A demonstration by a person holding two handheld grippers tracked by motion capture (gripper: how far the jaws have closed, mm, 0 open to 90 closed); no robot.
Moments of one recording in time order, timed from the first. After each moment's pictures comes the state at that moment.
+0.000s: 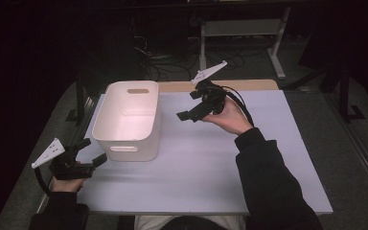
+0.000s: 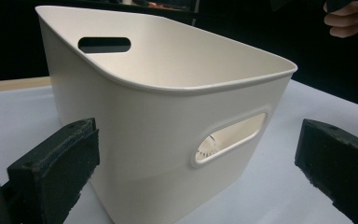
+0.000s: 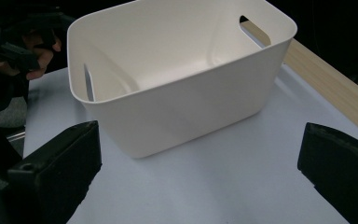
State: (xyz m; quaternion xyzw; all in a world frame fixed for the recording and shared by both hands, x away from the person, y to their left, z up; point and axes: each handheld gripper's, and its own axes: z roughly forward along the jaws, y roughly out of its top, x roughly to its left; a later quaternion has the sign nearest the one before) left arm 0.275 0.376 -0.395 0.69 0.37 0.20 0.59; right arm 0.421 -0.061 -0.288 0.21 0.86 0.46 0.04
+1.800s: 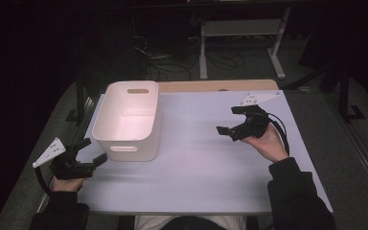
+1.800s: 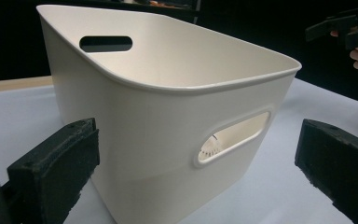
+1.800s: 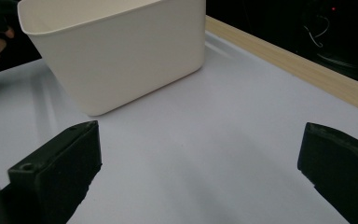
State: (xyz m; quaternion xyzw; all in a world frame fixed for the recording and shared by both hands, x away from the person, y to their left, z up) left arm 0.276 0.375 -0.395 0.69 0.37 0.21 0.58; right arm 0.376 -0.170 -0.345 0.29 0.81 0.50 0.11
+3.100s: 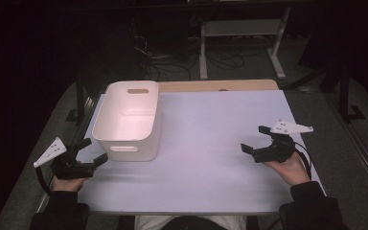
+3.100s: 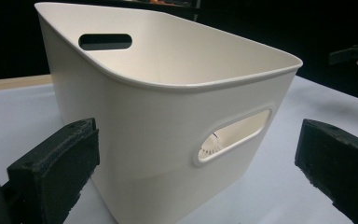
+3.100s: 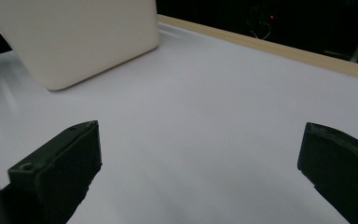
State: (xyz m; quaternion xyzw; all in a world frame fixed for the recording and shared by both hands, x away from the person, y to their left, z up) left arm 0.277 0.374 -0.395 0.70 0.37 0.21 0.58; right arm 0.322 -0.236 -0.402 0.36 0.76 0.51 0.17
